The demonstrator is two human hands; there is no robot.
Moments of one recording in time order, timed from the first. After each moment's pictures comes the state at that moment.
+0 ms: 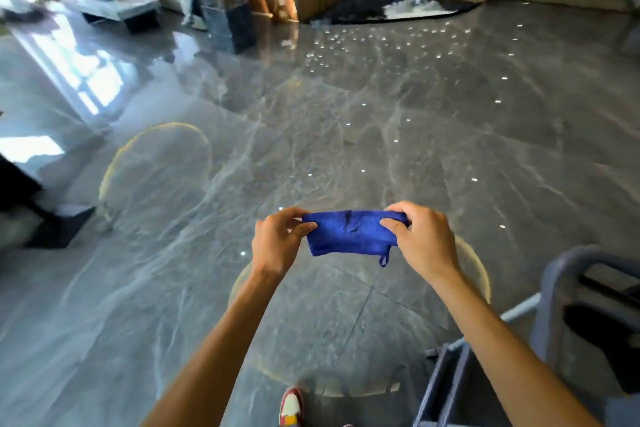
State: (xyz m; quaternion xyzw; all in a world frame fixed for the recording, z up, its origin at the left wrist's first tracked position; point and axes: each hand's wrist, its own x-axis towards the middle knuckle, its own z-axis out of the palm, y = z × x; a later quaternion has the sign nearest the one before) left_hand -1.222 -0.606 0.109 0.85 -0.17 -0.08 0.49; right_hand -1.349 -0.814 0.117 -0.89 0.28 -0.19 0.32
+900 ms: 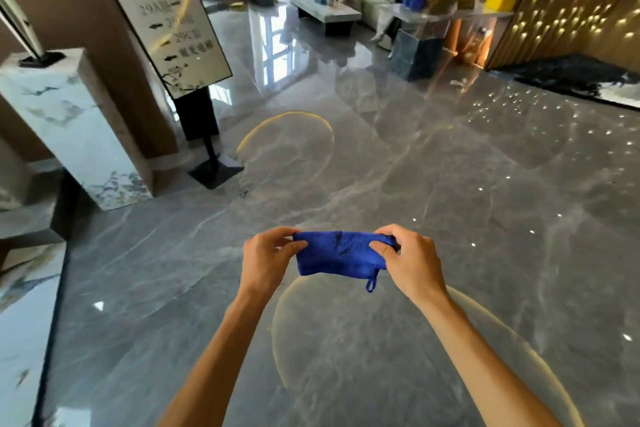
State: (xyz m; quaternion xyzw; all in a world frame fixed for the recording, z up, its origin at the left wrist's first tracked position) left_hand -1.044 -0.295 0.088 0.85 0.08 0.08 0.51; right_hand -1.031 -0.542 0.100 -0.93 0.01 -0.06 0.35
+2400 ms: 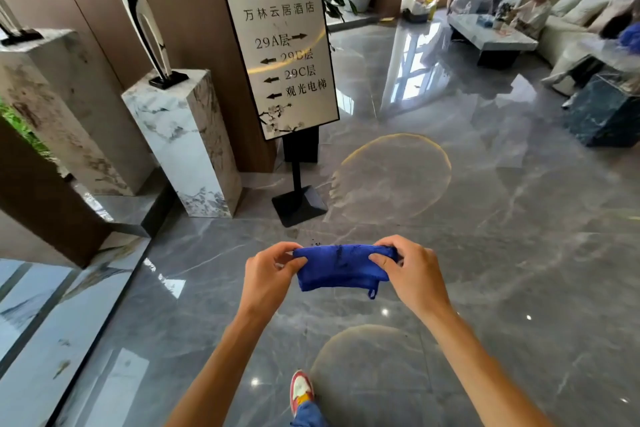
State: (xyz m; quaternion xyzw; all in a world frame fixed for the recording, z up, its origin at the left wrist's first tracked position) left_hand -0.625 -0.161 0.080 0.81 0.27 0.19 0.48; right_hand -0.497 -0.372 0.093 -0.88 -0.24 0.03 0.41
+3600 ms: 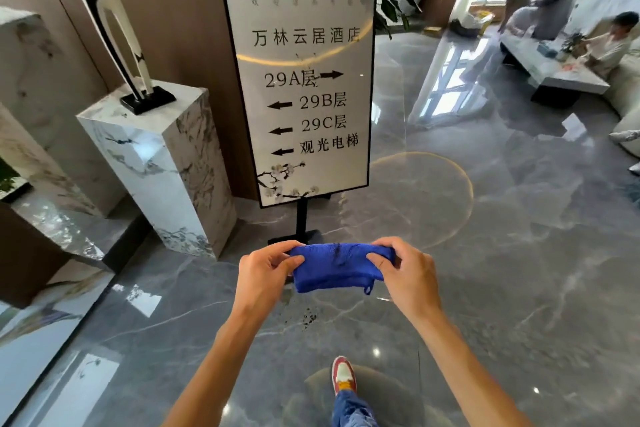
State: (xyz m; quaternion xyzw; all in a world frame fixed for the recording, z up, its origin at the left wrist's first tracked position) left_hand -0.244 0.104 0.069 0.76 0.31 0.24 0.52; right_hand -0.094 -0.080 0.085 -0.86 -0.28 0.03 0.42
